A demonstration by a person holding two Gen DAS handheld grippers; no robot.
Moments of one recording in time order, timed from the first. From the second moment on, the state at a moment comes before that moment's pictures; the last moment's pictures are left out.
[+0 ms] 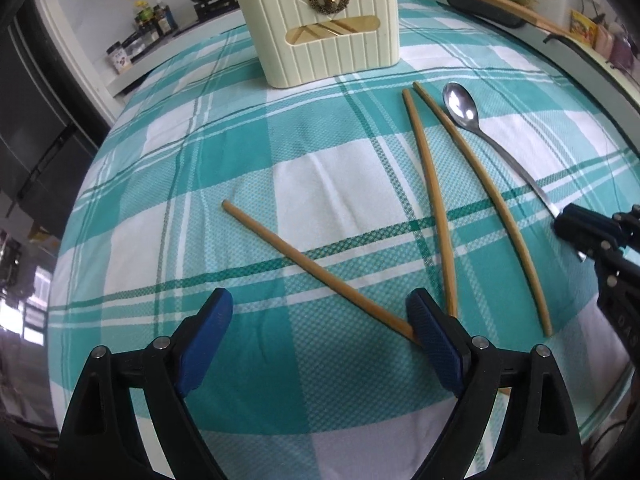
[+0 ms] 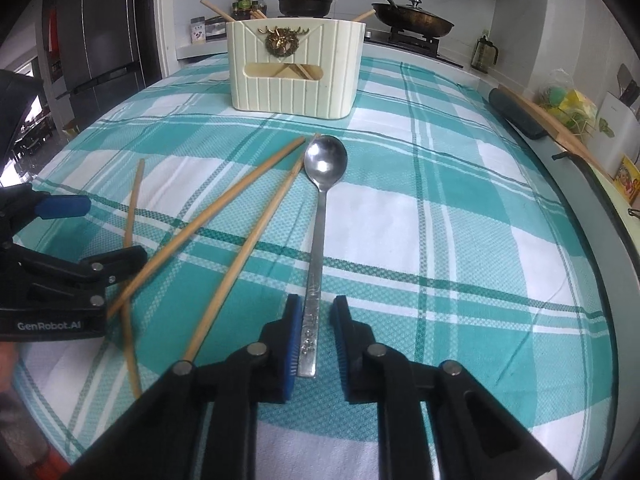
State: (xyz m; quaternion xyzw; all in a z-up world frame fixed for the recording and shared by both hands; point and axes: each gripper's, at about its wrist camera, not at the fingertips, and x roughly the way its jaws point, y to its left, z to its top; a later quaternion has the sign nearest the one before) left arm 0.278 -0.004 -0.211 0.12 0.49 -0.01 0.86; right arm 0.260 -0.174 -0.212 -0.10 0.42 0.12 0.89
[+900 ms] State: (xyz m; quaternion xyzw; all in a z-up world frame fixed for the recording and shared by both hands) left arm 0.273 0.038 -0.214 0.01 0.50 -0.04 0.86; right arm 0.163 -0.117 -0.200 -0.14 0.39 0.24 0.88
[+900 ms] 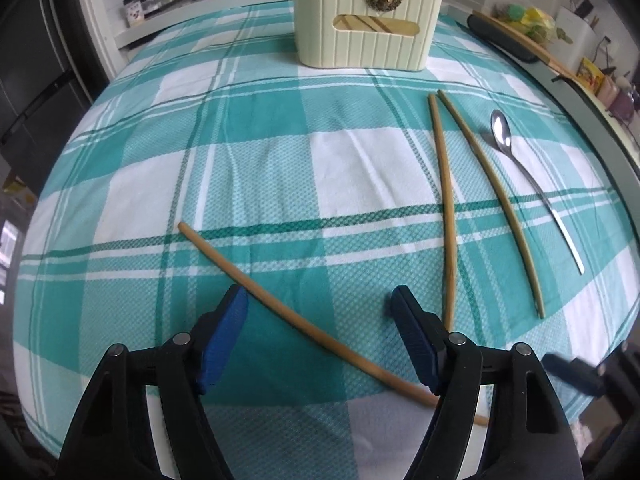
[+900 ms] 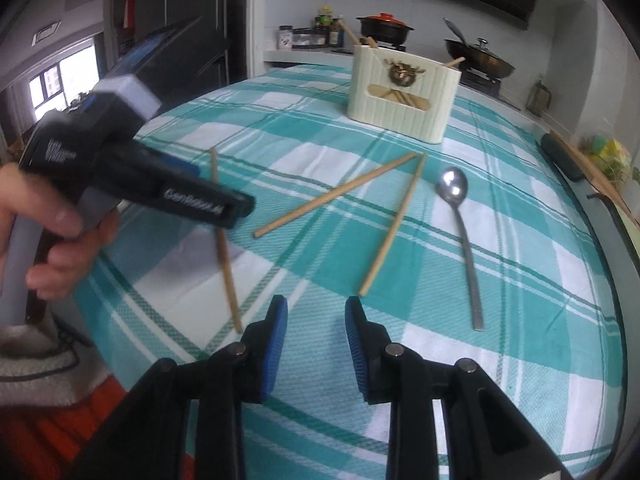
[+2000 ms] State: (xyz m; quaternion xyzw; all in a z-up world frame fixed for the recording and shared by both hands) left arm 0.271 0.049 -0.215 0.05 0.50 -0.04 0.86; right arm 0.265 -0.199 -0.209 -0.09 0.44 0.15 0.88
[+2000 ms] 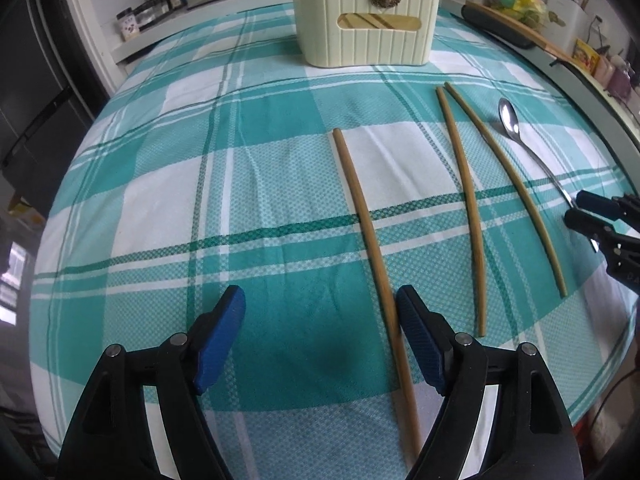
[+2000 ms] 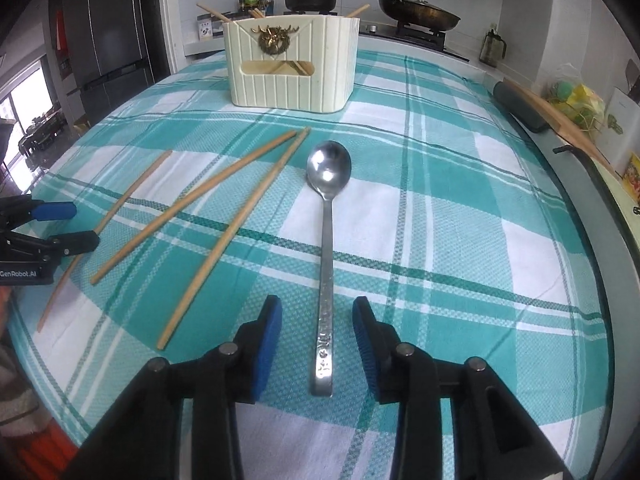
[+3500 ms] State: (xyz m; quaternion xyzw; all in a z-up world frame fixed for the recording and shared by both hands) left arm 0.284 0.071 -0.053 -0.07 0.33 -0.10 0.94; right arm 0.287 -0.229 -0.091 0.03 0.30 0.15 0.94
